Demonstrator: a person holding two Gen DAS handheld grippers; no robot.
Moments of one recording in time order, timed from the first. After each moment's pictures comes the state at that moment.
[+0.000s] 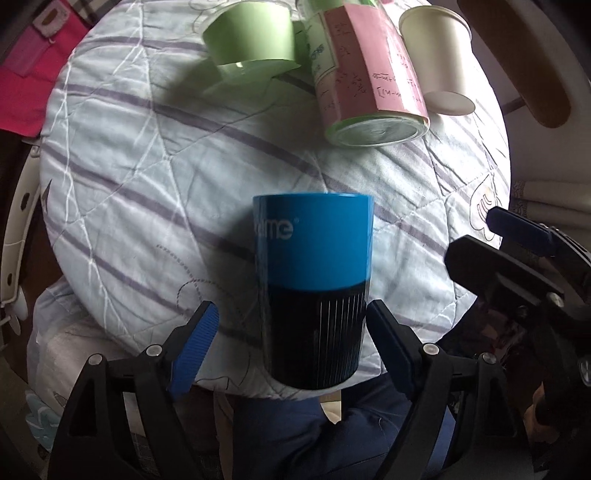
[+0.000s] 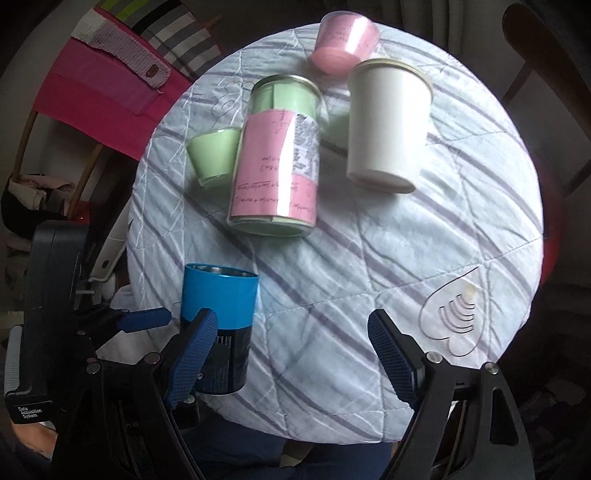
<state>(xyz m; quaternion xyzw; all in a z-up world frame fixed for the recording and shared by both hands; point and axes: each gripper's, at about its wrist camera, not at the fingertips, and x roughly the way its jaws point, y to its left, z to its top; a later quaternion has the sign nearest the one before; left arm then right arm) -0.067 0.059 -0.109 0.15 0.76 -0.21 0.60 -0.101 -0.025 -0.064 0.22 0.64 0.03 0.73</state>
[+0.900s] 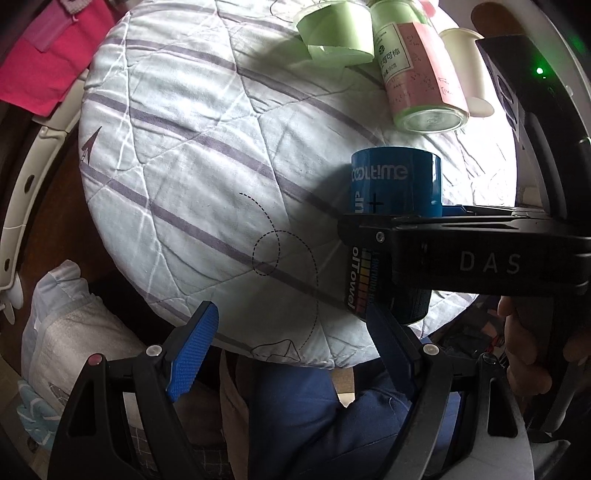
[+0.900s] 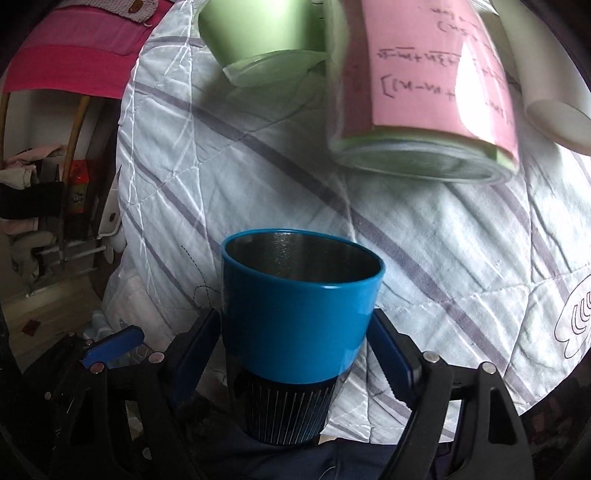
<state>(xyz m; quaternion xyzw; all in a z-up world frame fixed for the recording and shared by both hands) -0.045 0.157 -0.104 0.13 0.76 -0.20 0.60 -0.048 0.045 -0.137 0.24 0.75 0.07 0.62</state>
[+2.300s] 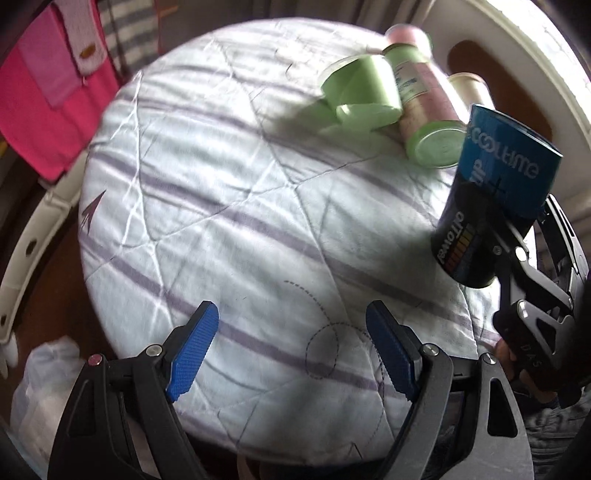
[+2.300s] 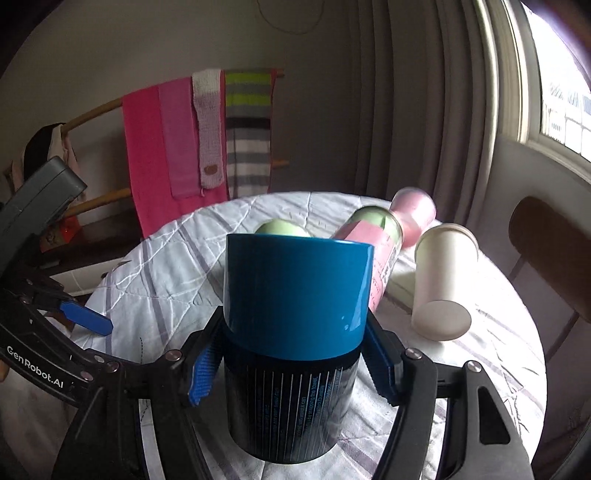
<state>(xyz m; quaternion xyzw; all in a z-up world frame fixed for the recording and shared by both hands) -0.034 0.184 -0.147 0.12 0.60 -0.26 0.75 -0.119 0.021 -0.101 -0.02 0.29 0.02 0.96</state>
